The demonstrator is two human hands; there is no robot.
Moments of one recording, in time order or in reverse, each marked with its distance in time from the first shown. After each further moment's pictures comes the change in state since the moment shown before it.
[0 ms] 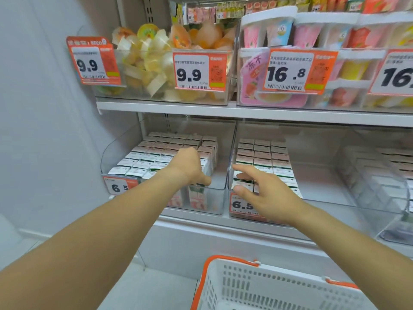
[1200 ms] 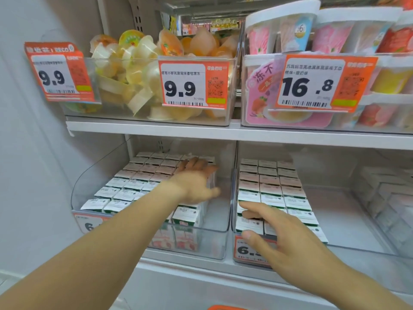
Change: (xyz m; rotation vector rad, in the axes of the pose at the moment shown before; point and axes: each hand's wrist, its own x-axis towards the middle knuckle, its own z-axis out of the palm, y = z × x) left_hand 0.098 -0.013 0.034 0.271 -0.040 0.399; right_hand -0.005 0.011 0.004 -0.015 0.005 0.023
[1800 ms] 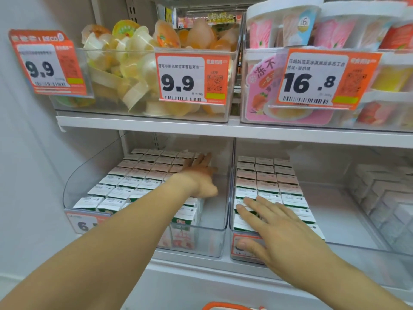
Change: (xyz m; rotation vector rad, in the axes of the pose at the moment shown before) left_hand 0.030 0.013 0.004 0.024 -0.176 -0.051; right_hand 0.009 0.011 0.015 -0.611 0.047 -0.058
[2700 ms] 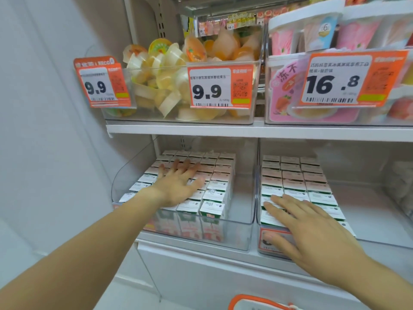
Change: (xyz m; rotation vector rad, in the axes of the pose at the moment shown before) left_hand -0.080 -0.099 0.028 -0.144 0.092 -0.181; right_hand -0.006 -0.002 -0.012 -0.056 -0.107 0.037
